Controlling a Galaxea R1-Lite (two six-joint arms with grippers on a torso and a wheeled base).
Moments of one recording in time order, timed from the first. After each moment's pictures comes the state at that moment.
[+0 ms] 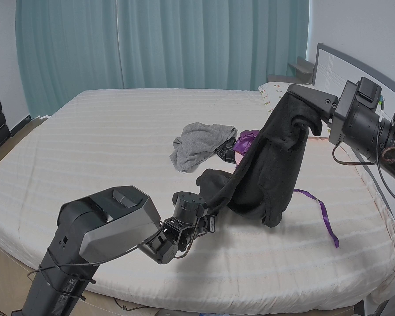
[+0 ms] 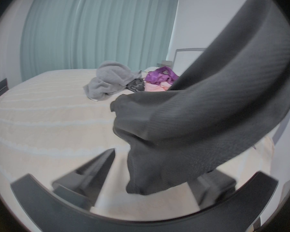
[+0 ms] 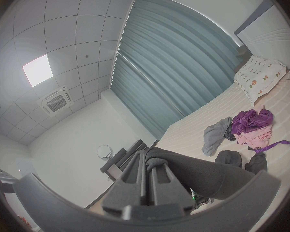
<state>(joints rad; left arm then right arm) -0.62 2.61 -1.26 -0.89 0.18 -0.25 0.54 1.47 -0.82 -0.81 0.21 0.74</state>
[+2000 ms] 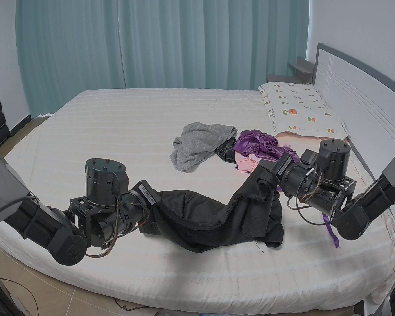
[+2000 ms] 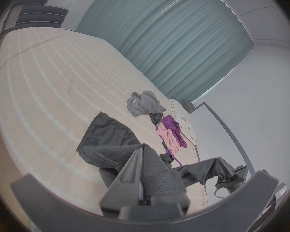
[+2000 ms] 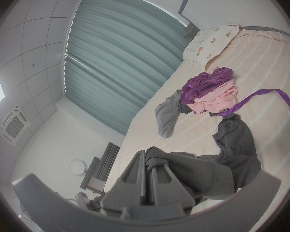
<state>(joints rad) -0.54 1.87 -0.66 -0.78 0.20 -0.93 0.46 1.98 -0.73 -1.08 0.05 0.94</state>
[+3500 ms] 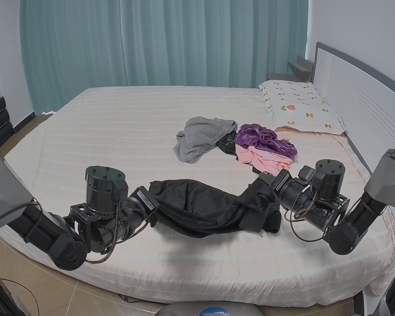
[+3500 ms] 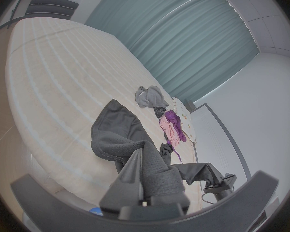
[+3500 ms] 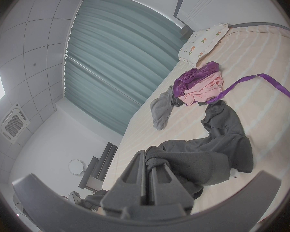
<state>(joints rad) -0.53 1.88 -0.61 -0.82 0.18 -1.01 0.46 2.08 -0.62 -1.30 0.02 0.94</state>
